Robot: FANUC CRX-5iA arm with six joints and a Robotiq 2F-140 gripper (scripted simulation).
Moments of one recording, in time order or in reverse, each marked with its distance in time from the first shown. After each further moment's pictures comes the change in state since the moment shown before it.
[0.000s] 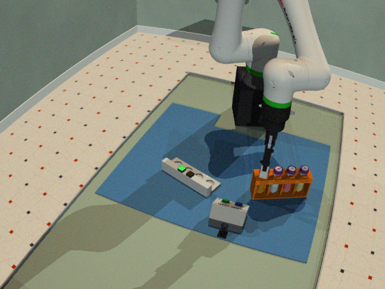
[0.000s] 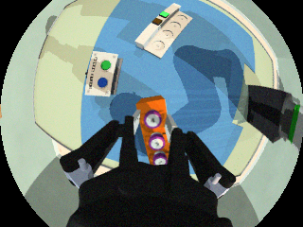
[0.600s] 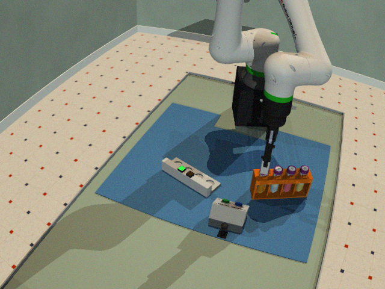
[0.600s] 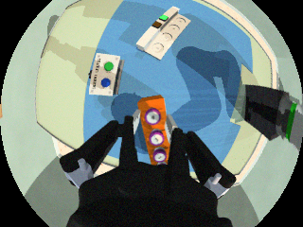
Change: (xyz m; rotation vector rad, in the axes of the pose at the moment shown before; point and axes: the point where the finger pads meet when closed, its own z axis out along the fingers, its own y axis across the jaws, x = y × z) arm 0.000 0.000 -0.019 0.001 0.003 0.001
